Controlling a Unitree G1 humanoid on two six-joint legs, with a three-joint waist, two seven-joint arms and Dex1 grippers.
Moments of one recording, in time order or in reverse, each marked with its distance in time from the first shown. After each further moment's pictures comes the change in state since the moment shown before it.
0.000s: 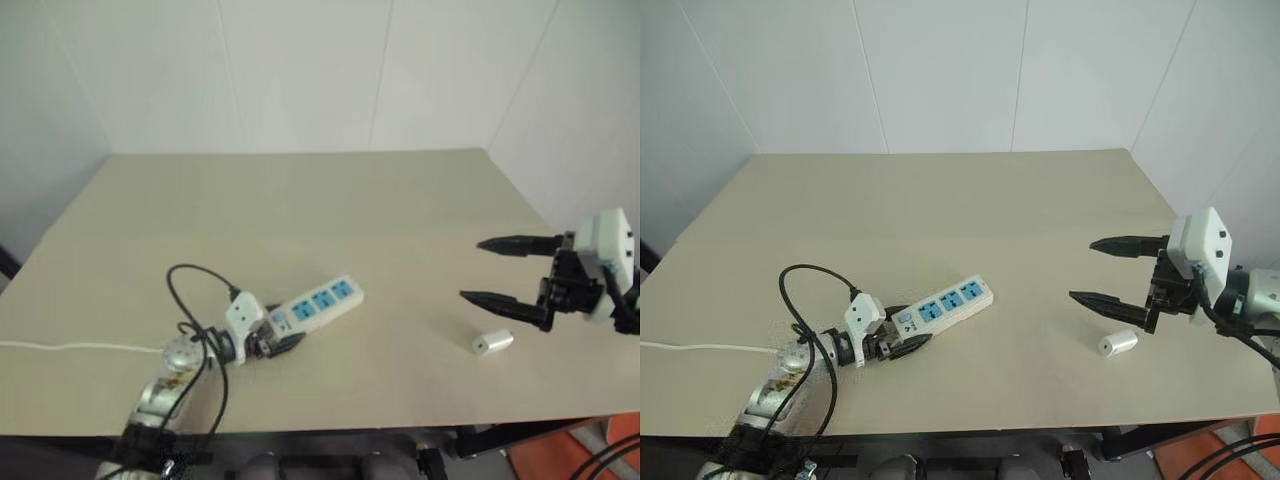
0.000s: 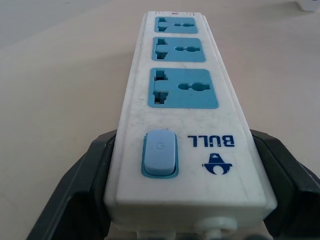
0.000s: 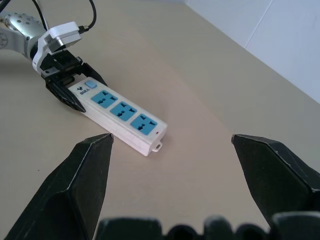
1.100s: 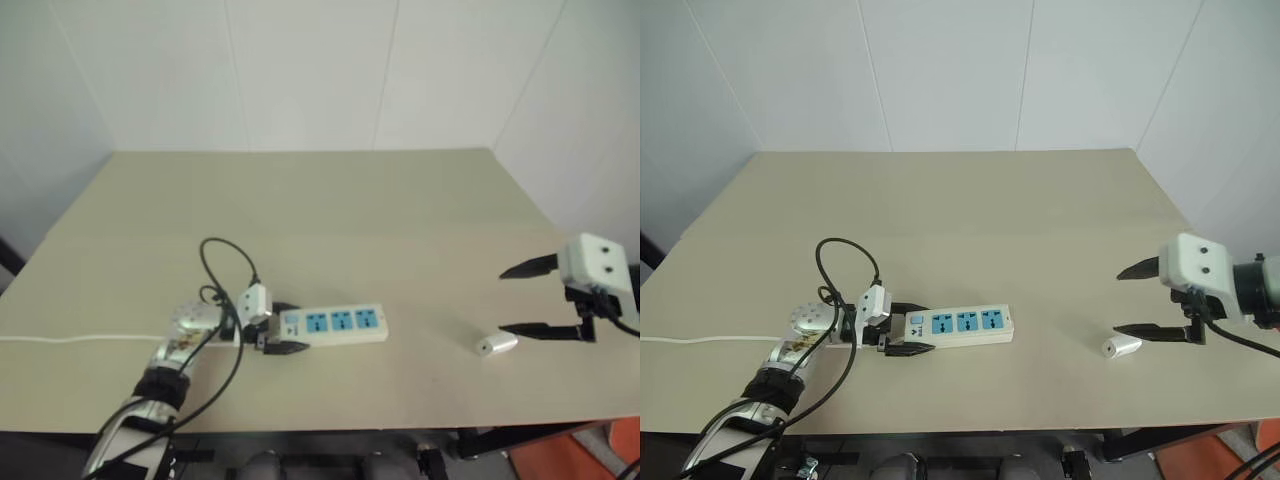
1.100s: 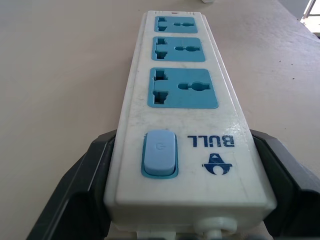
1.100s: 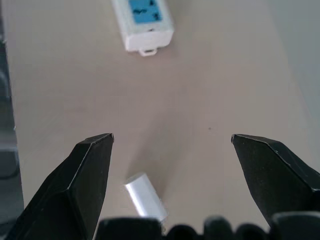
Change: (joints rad) left arm -0.271 -0.046 -0.054 0.452 0.037 -0.305 -0.391; right arm -0.090 -0.285 0.254 0.267 -0.325 -0.323 0.323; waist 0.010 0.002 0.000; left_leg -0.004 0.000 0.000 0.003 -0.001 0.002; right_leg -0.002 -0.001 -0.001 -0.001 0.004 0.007
